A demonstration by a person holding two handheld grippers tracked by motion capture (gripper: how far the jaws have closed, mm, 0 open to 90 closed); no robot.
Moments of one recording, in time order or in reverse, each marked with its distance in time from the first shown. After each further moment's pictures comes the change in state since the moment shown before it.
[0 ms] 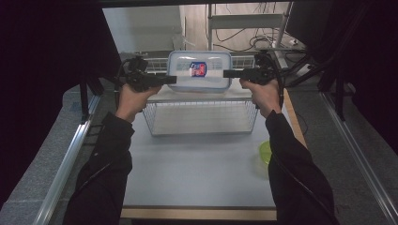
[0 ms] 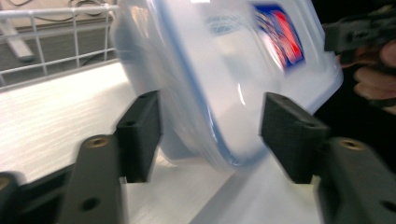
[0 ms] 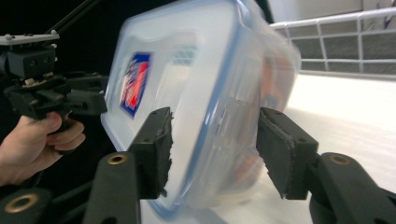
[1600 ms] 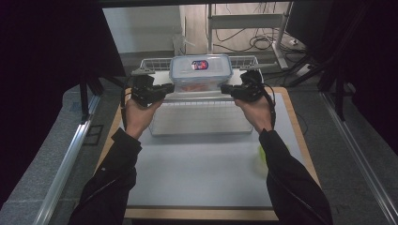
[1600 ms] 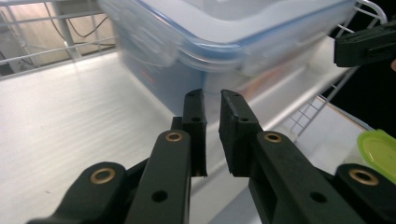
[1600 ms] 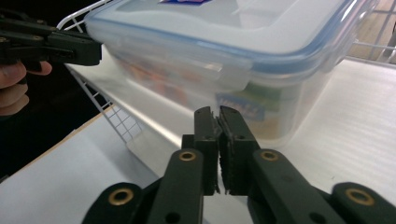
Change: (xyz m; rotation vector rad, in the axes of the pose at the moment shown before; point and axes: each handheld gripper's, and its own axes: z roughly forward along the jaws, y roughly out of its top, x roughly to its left) left arm -0.033 -0.040 0.005 -0.030 0.197 0.138; right arm 0.029 -0.046 0.014 0.034 -0.159 -0.289
